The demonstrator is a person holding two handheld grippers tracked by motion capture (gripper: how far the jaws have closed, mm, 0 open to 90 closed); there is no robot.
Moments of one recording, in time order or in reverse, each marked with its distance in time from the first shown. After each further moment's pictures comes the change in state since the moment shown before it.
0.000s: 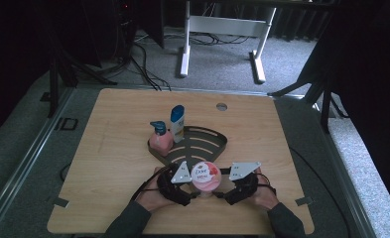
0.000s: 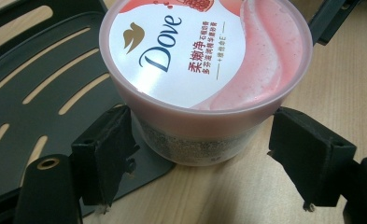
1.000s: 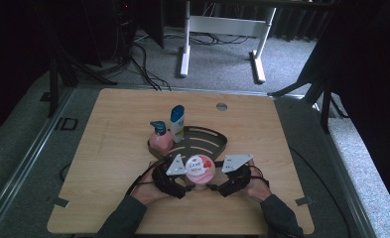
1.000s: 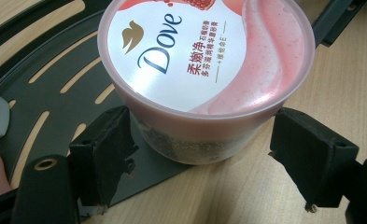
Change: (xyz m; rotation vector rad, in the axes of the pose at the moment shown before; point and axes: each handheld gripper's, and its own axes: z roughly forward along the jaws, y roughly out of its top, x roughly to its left) left arm 0.020 -0.002 -0.008 0.014 0.033 -0.023; right arm -0.015 0.019 0.015 -0.004 -0.005 -0.025
